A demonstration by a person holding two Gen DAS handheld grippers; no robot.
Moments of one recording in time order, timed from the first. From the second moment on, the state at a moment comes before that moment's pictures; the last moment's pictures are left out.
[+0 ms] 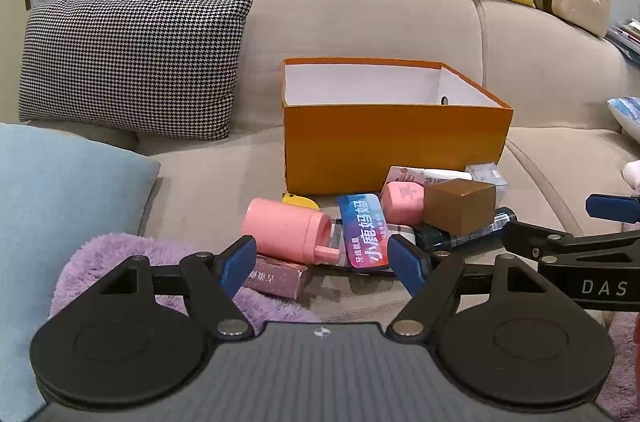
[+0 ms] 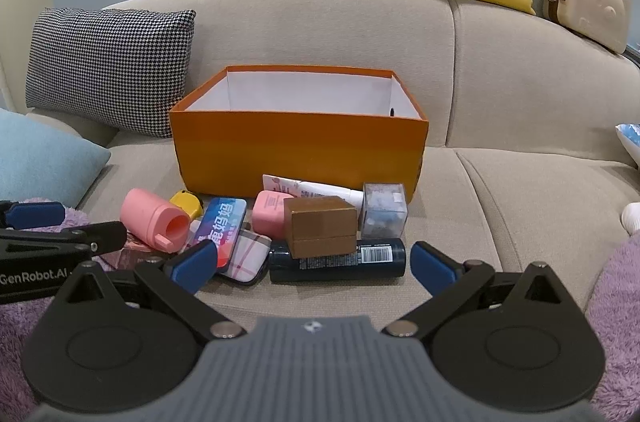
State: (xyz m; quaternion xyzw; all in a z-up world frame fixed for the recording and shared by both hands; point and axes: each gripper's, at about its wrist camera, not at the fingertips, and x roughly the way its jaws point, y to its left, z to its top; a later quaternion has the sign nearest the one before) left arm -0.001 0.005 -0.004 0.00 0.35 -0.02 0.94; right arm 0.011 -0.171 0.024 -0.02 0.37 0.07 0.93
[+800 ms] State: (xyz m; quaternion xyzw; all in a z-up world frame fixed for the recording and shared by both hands) left arm -0.002 0.002 -0.004 0.01 0.36 -0.02 0.93; right arm 0.012 -0.170 0.020 -0.03 0.37 0.07 0.92
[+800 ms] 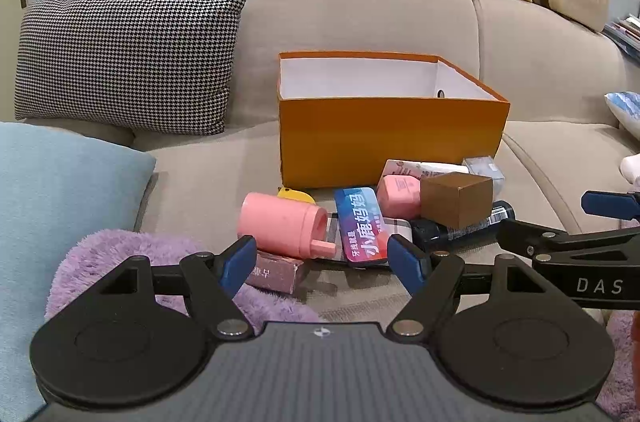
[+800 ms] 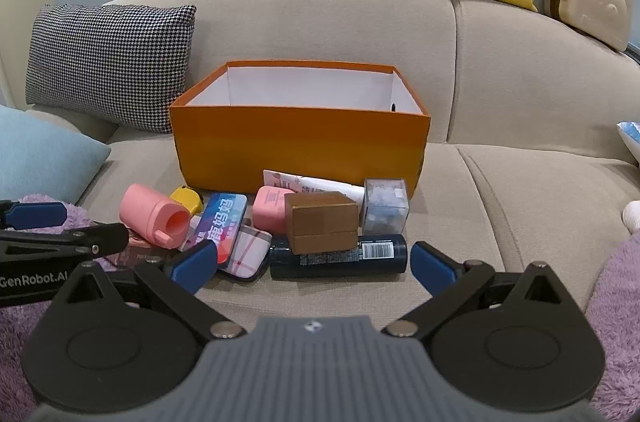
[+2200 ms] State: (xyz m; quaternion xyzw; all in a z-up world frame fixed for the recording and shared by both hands) left arm 0.092 0.078 -0.028 -0.05 0.51 -0.08 0.85; right arm 0.131 -0.075 -0.019 -0.01 0.46 0.28 0.84
